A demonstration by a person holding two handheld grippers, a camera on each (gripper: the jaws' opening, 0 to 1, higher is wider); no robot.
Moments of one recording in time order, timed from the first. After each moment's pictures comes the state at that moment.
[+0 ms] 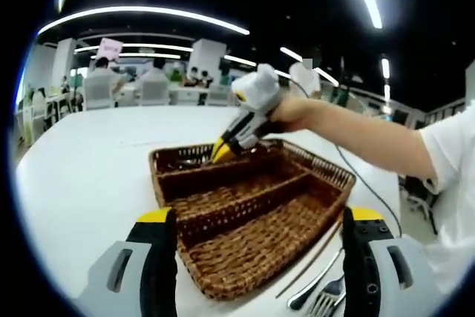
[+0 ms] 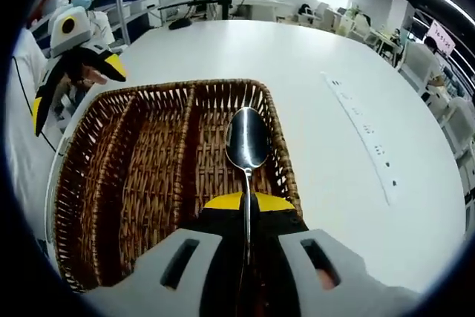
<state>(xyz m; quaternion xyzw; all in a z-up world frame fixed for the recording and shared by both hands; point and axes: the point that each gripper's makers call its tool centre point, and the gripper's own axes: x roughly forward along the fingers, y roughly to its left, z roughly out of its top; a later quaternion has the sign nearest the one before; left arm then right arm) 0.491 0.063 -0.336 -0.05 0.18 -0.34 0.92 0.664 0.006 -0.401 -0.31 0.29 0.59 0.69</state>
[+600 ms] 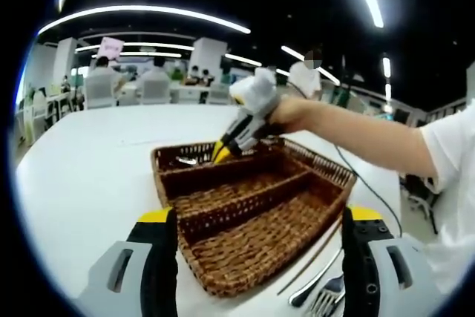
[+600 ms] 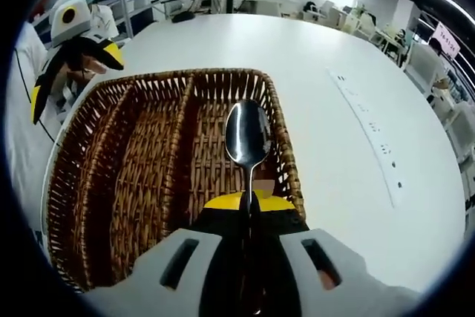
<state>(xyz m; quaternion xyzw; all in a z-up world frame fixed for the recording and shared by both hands) 0.487 0.065 -0.340 -0.05 0.18 -0.33 0.92 0.663 0.005 -0.413 -0.32 0.28 0.60 0.67</state>
